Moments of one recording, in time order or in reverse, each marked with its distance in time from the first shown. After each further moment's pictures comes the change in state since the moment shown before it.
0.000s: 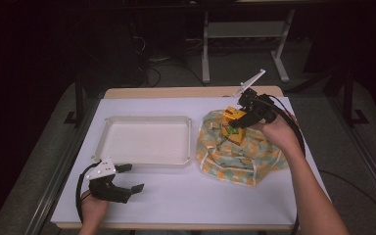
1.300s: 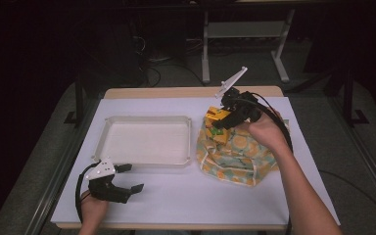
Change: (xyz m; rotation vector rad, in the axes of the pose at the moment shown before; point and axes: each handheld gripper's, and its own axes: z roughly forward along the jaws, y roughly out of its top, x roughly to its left) left arm 0.000 0.000 -0.001 -0.003 -0.001 -0.002; right arm 0.033 0.035 -0.002 -0.038 0.059 -0.126
